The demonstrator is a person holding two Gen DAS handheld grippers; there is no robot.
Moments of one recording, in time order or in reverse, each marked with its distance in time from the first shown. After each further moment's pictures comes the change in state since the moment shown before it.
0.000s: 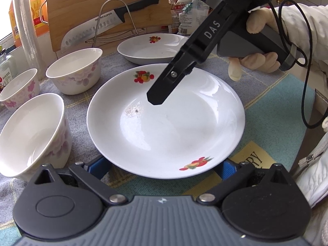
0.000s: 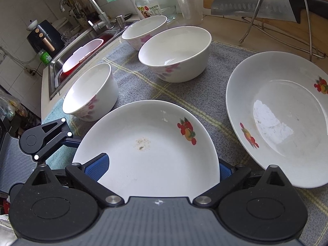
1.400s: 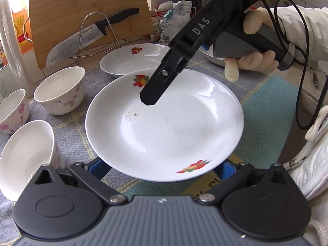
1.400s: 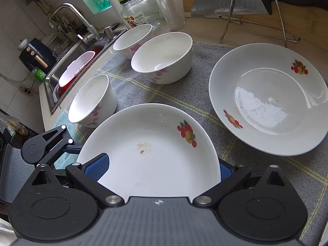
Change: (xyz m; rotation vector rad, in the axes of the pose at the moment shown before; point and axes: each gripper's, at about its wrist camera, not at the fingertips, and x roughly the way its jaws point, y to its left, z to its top) left arm -0.009 -0.008 0.026 0.071 -0.005 -0.065; right arm -0.037 -0.003 -0.012 0.127 -0.021 -0.022
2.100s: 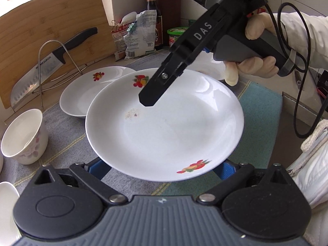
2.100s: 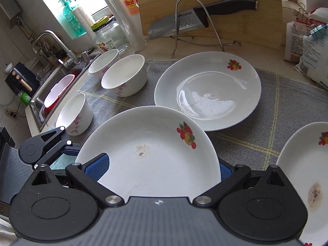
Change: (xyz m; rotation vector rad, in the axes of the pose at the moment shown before) left arm 0.022 -0.039 0.054 0.125 -0.029 -0.107; right arm -0.073 -0.044 -0.036 0.105 -0.122 -0.111
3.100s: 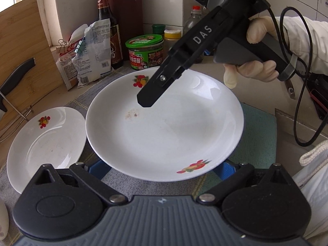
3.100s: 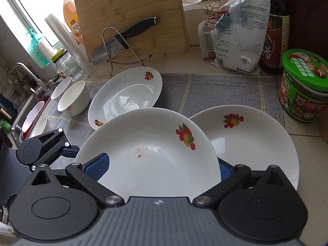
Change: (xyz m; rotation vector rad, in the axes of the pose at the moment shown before) left arm 0.079 -0.037 0.083 0.112 -0.001 -0.127; right arm -0.066 -0.106 -0.024 0.135 -0.088 -0.111
